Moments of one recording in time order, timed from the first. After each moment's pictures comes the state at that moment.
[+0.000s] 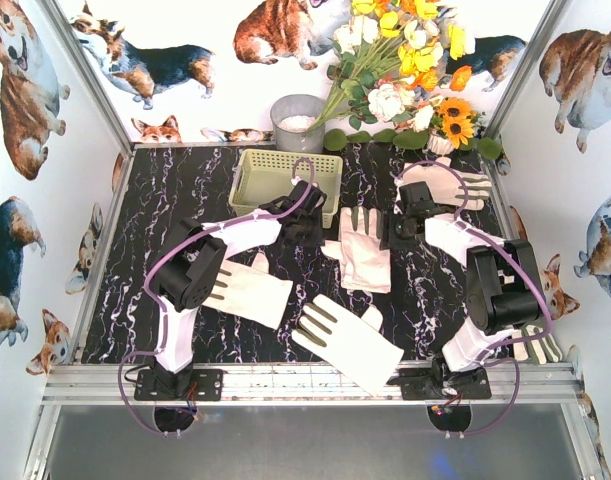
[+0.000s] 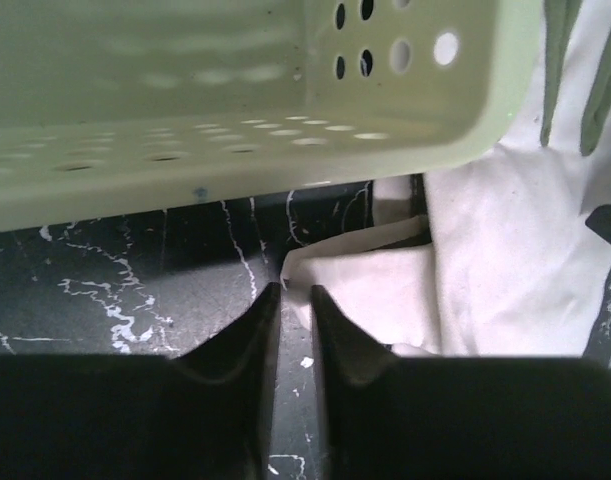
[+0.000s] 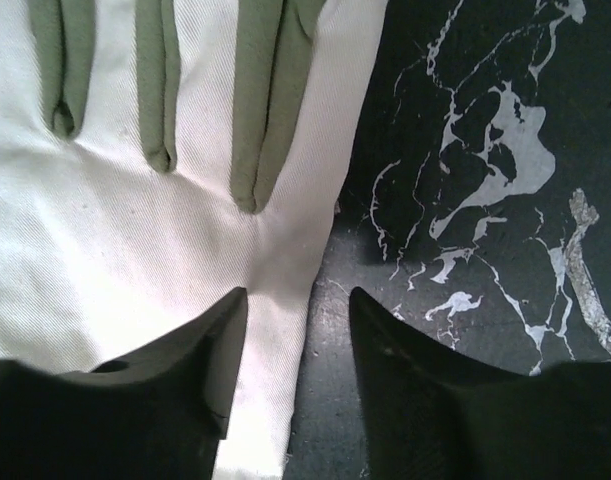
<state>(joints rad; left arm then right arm) -0.67 2.03 1.39 -0.26 0.04 -0.65 0.17 1.64 0.99 -0.36 -0.10 0.20</state>
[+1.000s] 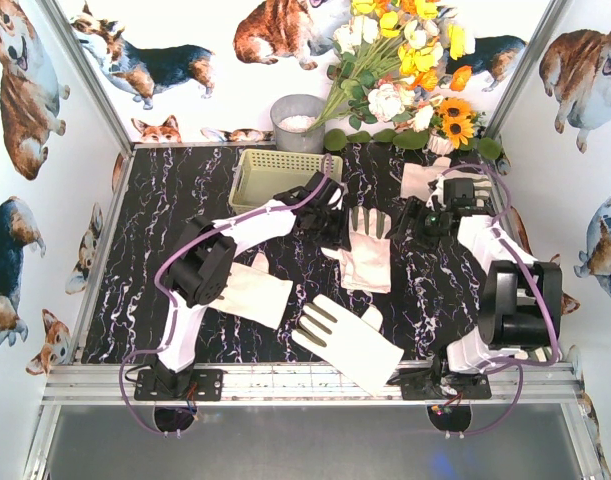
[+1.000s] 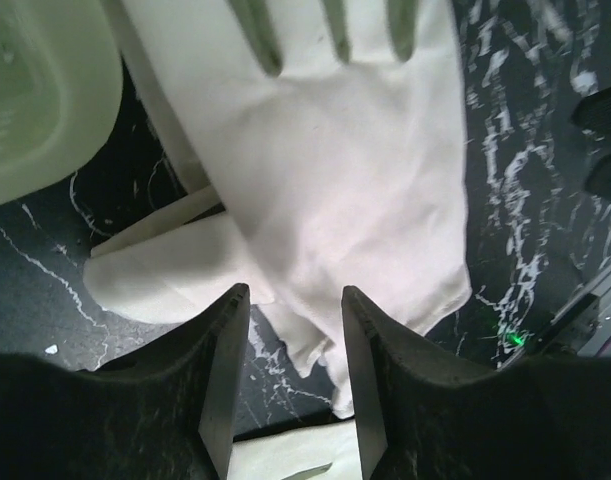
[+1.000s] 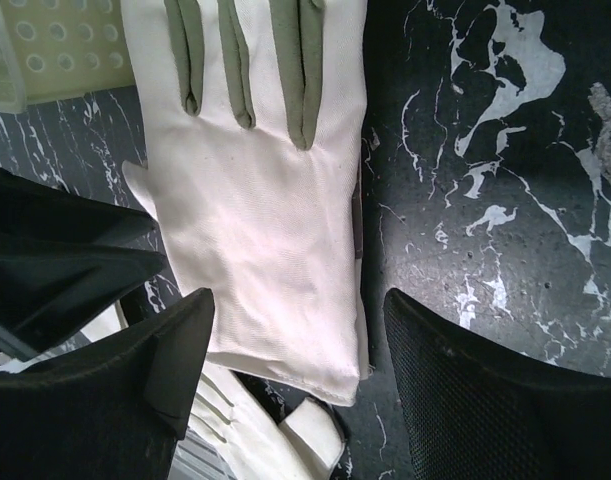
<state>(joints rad) -0.71 2.11 1.62 -0.42 0.31 -0.58 -0.05 1.51 0.99 -0.49 -0.49 0.37</state>
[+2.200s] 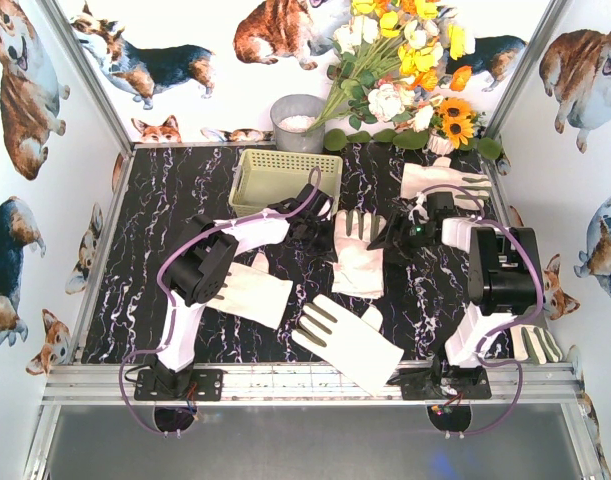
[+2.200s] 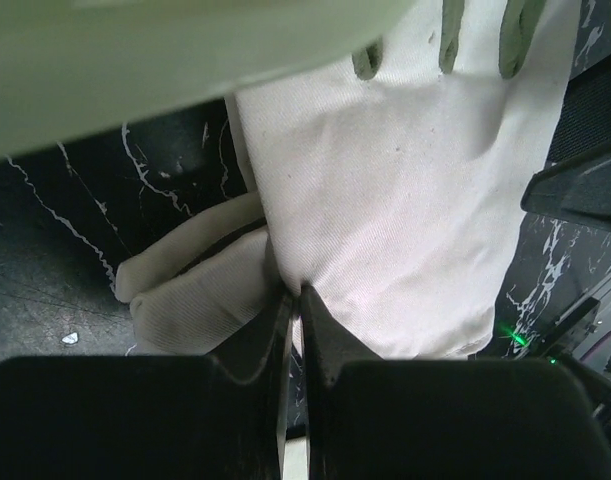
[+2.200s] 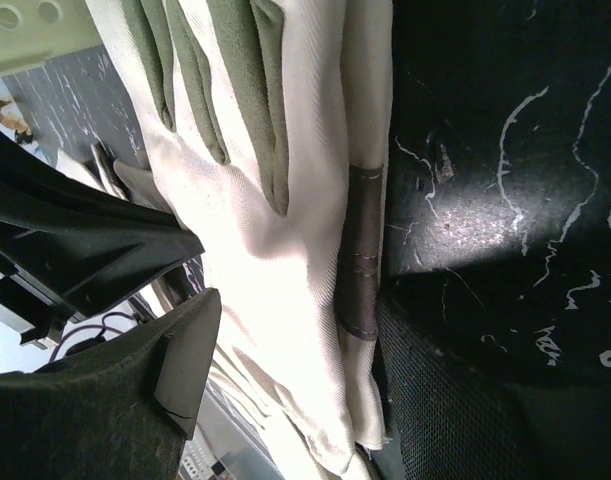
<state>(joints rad) -0.68 2.12 1.46 -0.33 0.35 -0.65 -0.03 1.77 0.92 -0.27 -0.73 0.46</state>
